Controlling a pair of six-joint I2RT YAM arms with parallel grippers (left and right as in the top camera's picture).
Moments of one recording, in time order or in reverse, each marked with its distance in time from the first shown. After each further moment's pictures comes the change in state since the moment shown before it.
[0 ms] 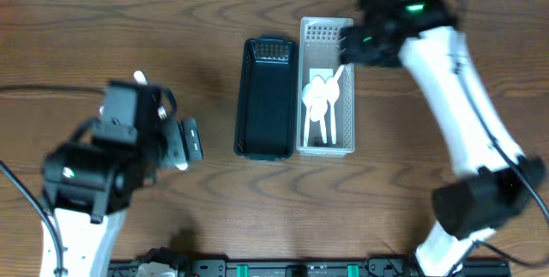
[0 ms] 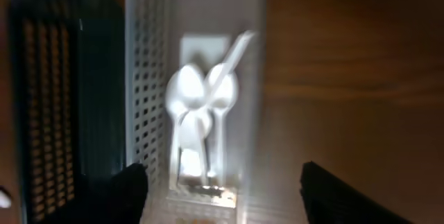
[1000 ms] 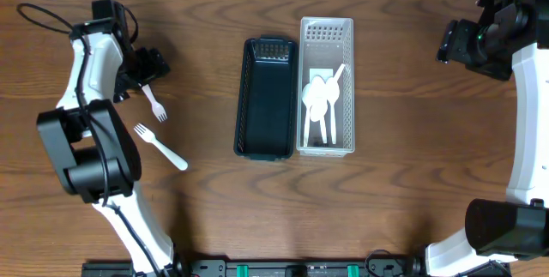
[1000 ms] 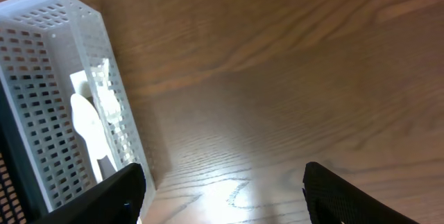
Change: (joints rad) left arm 0.415 1.009 0.261 0.426 0.123 -0.006; right arm -0.366 -0.125 0.034 -0.174 0.033 -0.085
